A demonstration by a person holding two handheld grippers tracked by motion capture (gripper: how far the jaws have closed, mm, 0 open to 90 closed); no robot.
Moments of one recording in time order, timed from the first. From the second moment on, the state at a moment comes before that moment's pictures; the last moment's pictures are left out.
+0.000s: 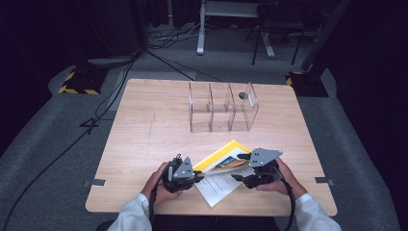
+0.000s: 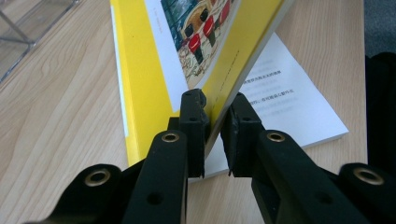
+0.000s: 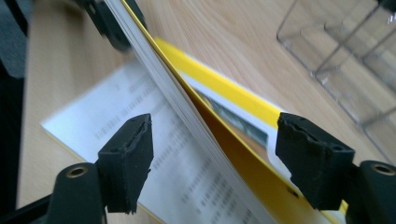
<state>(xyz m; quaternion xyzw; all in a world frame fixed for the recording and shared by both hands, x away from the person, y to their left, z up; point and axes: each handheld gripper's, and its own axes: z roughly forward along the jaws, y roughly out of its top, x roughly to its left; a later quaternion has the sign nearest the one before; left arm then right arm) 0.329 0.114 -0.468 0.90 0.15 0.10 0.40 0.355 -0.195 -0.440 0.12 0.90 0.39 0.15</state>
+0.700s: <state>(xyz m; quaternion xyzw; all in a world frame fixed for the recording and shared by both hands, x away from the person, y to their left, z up) 0.353 0.166 -0.466 0.88 0.23 0.10 0.40 0.352 -0.200 -0.470 0.09 0.89 0.38 0.24</state>
